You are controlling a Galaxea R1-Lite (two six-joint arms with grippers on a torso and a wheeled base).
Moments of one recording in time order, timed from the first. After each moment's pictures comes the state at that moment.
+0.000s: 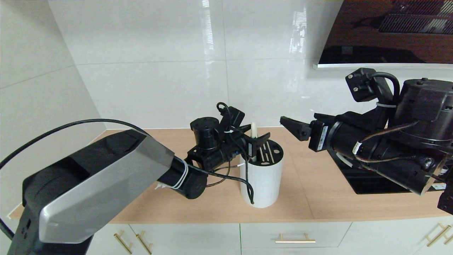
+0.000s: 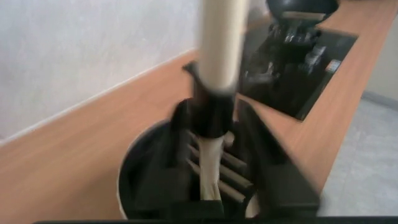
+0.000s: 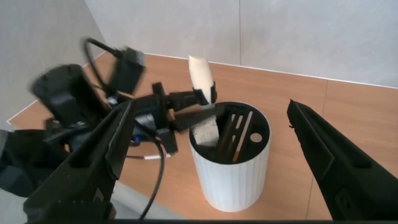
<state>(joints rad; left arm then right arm) -0.55 2.36 -1.31 -1.11 -0.29 -0.02 0.67 1.58 -0.83 -0.74 -0.19 0.15</state>
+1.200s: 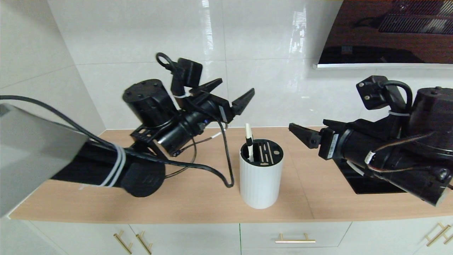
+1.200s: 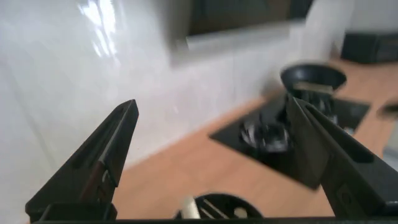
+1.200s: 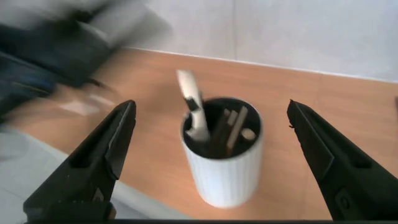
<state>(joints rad) -0.51 1.99 -1.07 -1.24 -0.20 -0.02 0.65 1.53 -0.75 -0.74 -0.21 0.14</state>
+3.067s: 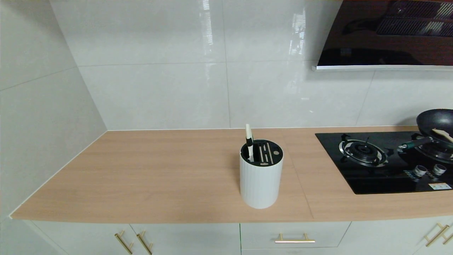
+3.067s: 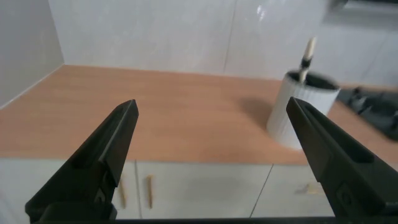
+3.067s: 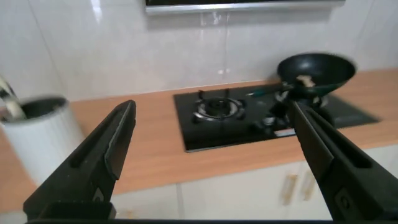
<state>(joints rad) 0.01 0.01 -0.13 0.01 -0.07 -0.12 0.01 0.03 -0.23 0.02 -0.24 -0.10</state>
